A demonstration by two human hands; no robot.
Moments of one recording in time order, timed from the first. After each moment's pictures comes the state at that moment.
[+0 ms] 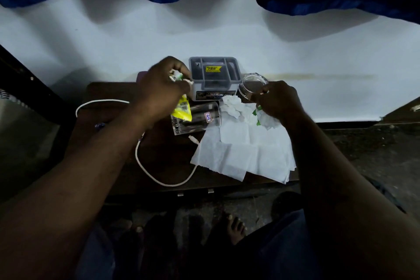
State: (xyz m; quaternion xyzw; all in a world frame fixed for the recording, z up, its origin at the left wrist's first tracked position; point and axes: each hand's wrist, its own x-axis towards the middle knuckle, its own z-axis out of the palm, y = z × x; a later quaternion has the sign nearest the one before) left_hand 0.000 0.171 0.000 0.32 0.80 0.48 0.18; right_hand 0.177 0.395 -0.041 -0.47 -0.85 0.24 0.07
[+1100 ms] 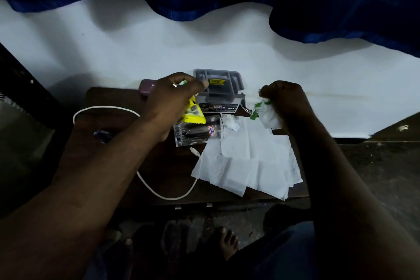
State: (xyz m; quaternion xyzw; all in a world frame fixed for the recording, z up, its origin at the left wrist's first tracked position) left_hand 0.002 0.185 -0.004 0.19 0.69 0.65 0.26; right_hand 0.165 0.375 0.007 -0.48 -0.70 0.48 0.22
